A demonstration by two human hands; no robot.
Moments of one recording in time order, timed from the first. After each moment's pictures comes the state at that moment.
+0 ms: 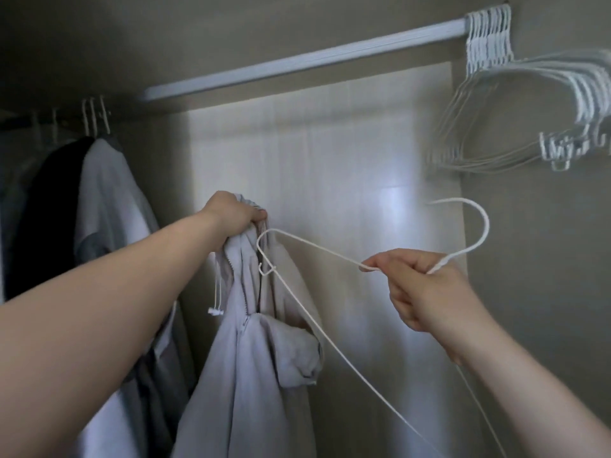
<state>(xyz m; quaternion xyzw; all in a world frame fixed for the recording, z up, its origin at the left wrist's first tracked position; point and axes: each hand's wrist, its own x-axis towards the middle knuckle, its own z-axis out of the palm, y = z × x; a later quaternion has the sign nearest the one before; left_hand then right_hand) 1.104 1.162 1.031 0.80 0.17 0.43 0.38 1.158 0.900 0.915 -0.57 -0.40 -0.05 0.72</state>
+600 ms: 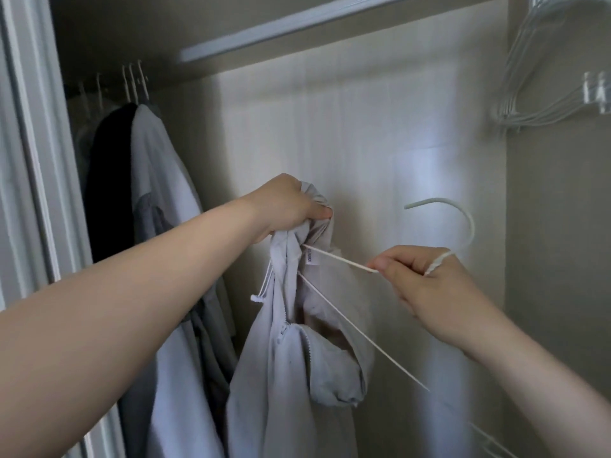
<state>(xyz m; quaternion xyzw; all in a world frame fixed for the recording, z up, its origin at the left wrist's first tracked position) 1.057 1.114 0.996 0.88 0.12 0.30 0.35 1.125 0.918 0.884 -0.67 -0.46 -0.11 0.57</state>
